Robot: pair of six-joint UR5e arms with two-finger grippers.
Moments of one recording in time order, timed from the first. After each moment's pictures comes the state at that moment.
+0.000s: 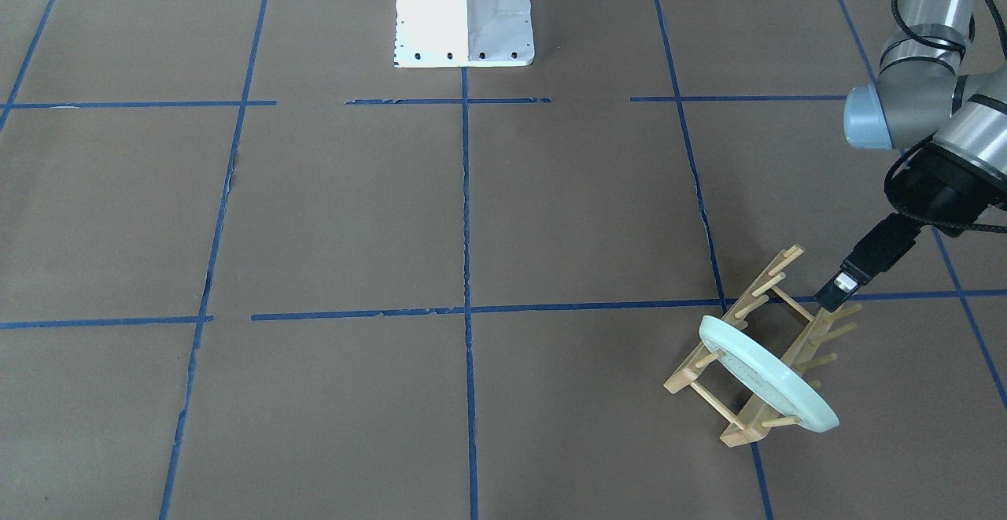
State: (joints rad) left arm -1.15 -2.00 -1.44 -2.71 -2.14 -1.83; right arm 1.62 -1.62 1.56 -1.62 2.32 -0.02
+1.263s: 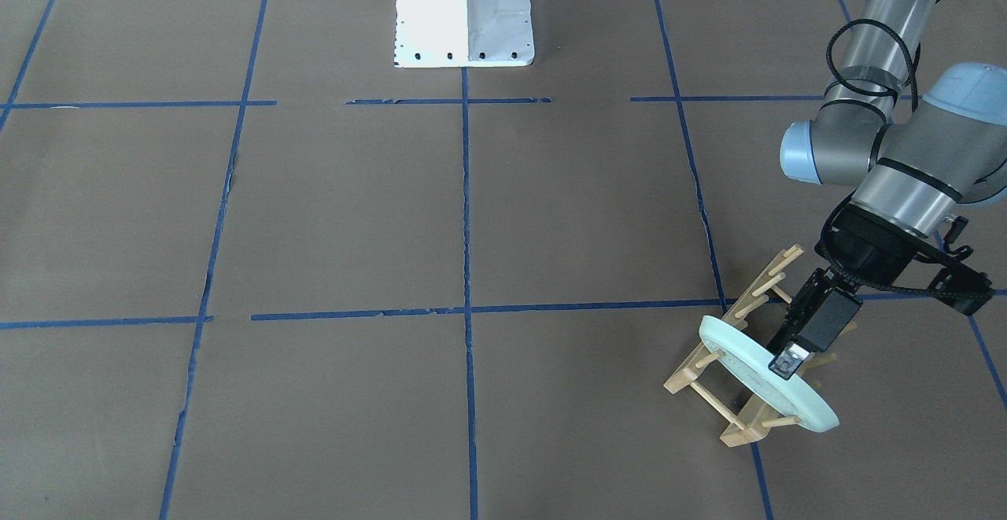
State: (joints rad) left arm -1.05 -2.08 -1.29 -2.82 -1.93 -2.01; right arm 1.62 -1.62 1.56 -1.62 2.32 -0.02
